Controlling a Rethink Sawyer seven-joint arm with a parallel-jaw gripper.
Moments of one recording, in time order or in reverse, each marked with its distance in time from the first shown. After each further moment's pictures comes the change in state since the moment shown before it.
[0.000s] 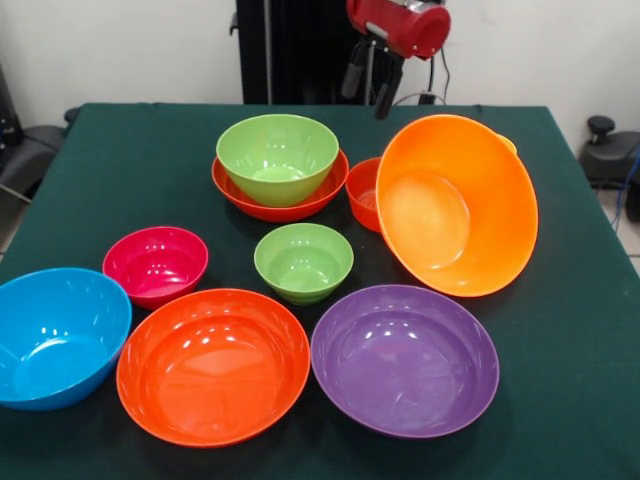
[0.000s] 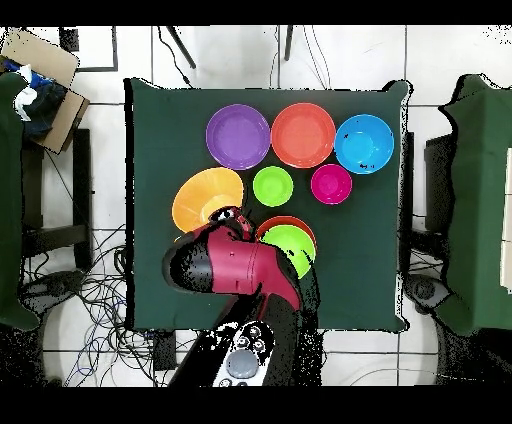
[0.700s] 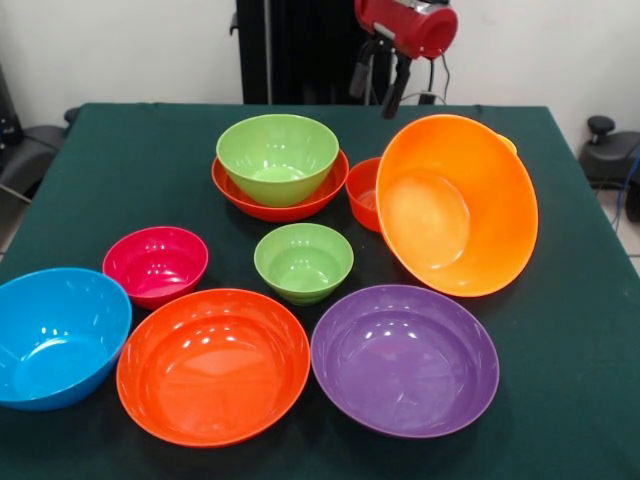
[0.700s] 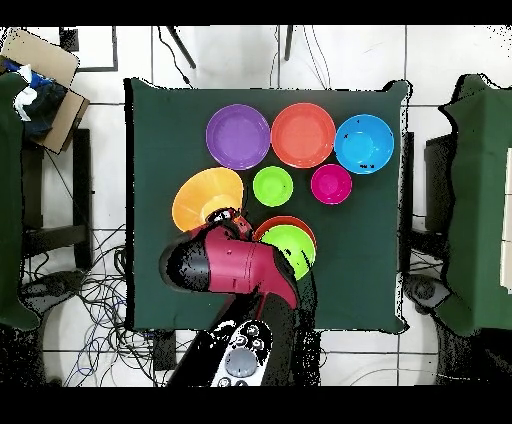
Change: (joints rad) arm -0.003 -0.001 0.011 0.003 0.017 0.021 0.000
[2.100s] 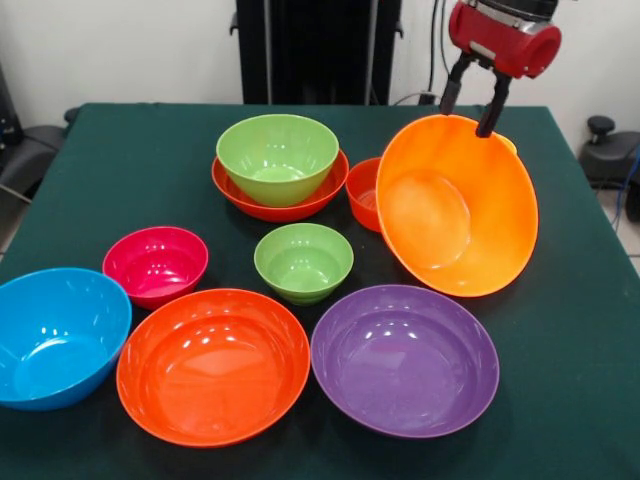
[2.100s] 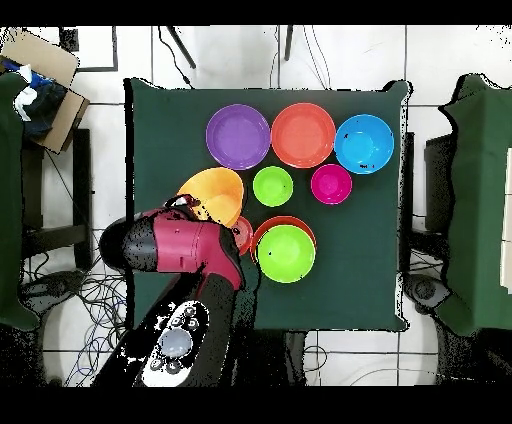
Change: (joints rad) arm 0.162 0.094 -0.037 -0.125 0.176 0.106 0.000
